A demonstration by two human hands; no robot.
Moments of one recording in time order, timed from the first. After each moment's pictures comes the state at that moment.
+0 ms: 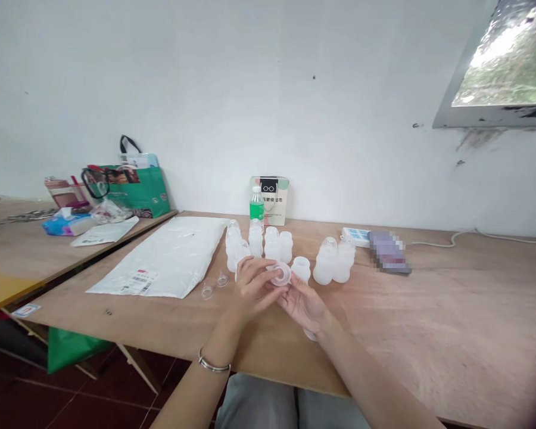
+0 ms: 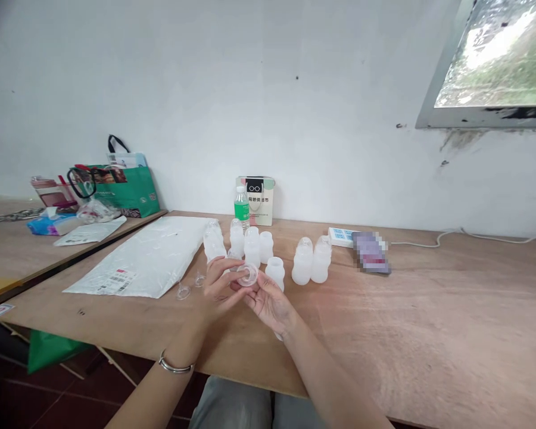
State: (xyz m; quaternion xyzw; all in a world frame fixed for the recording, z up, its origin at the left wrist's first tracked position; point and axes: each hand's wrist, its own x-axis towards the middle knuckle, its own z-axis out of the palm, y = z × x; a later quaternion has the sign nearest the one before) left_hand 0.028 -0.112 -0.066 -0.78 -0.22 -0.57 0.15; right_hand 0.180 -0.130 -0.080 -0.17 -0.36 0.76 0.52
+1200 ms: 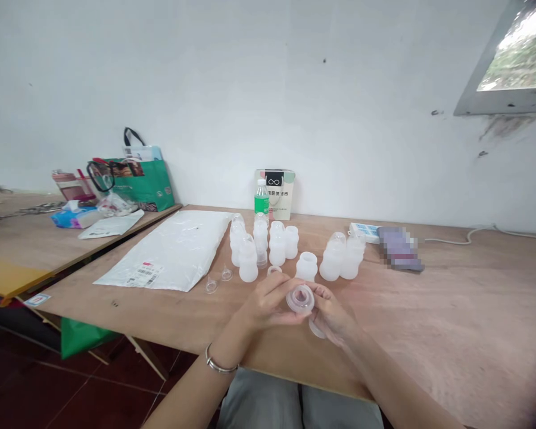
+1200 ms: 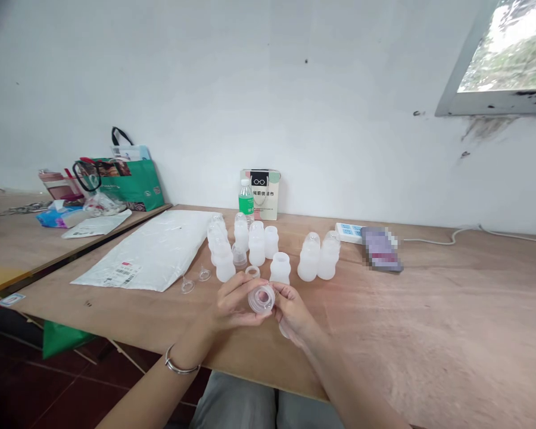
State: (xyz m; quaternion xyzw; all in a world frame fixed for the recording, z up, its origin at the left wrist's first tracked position) left_hand 0.048 -0.124 -0.081 -0.82 -0.14 -0.55 0.10; right_hand 0.199 -0.152 -0.080 -0.29 -0.43 0.67 0.52
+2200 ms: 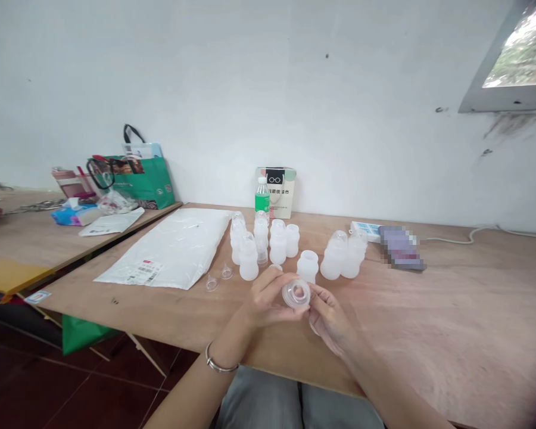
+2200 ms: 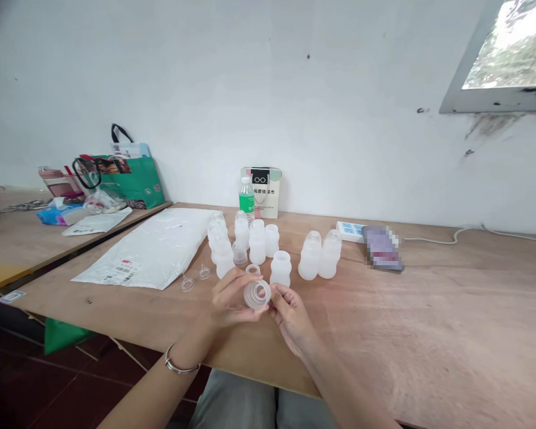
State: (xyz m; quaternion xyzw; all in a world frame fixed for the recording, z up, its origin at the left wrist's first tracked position) left_hand 0.050 -0.130 -0.071 -0.78 -0.15 -0.60 0.10; right_hand 0.194 -0.163 -0.087 -0.29 -0.41 0.65 0.57
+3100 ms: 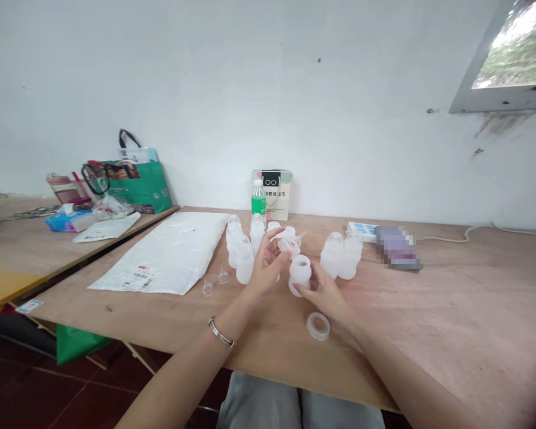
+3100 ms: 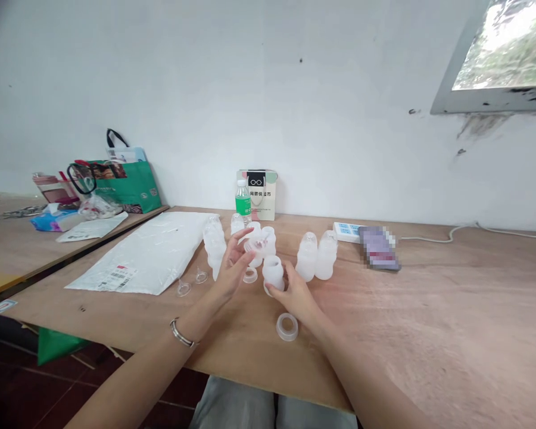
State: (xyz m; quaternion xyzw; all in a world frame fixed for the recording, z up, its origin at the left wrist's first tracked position) left_hand 0.070 -0.090 -0.046 -0.59 -0.16 -0.62 -0.49; right_hand 0.231 -0.106 -0.102 -0.48 -0.67 0.31 0.47
